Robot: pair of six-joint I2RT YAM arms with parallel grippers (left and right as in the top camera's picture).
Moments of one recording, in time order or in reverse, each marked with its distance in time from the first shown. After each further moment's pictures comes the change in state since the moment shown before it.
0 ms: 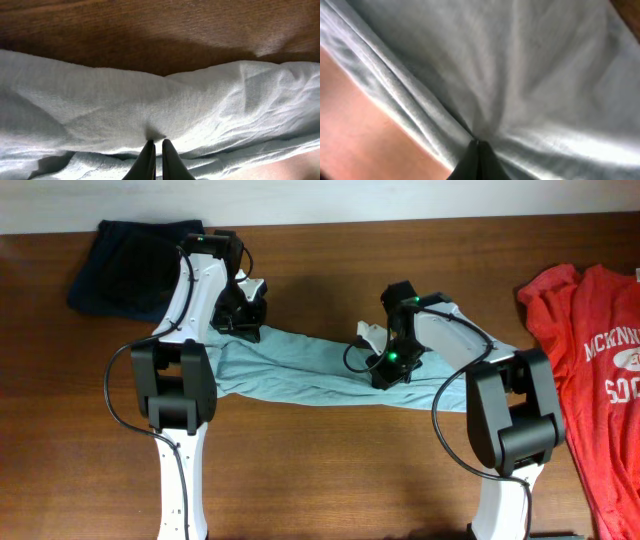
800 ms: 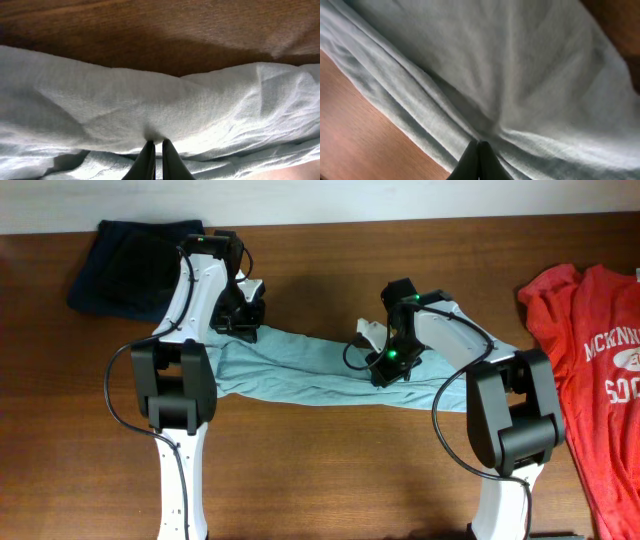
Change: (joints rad) left arm 0.000 0.000 -0.004 0.007 -0.045 0.000; right arm 0.000 0.000 0.016 0.026 -0.003 0.001
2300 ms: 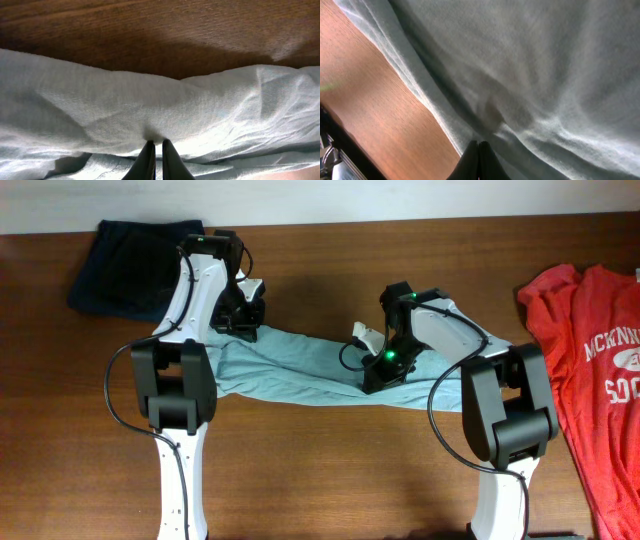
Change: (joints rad) left arm 0.000 0.000 0.000 0.007 0.000 0.000; right arm 0.000 0.043 0.016 -0.082 -0.146 0.000
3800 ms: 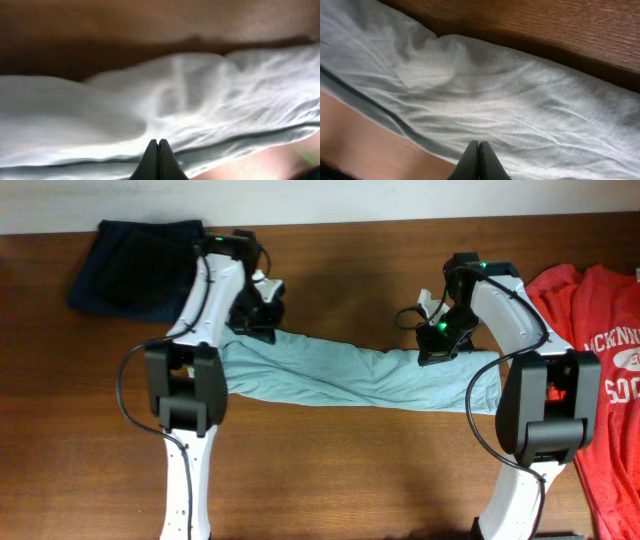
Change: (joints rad) left arm -0.084 0.000 0.021 -0.039 0.076 0.000; right arm -0.238 -0.036 0.135 -0.134 0.196 0.167
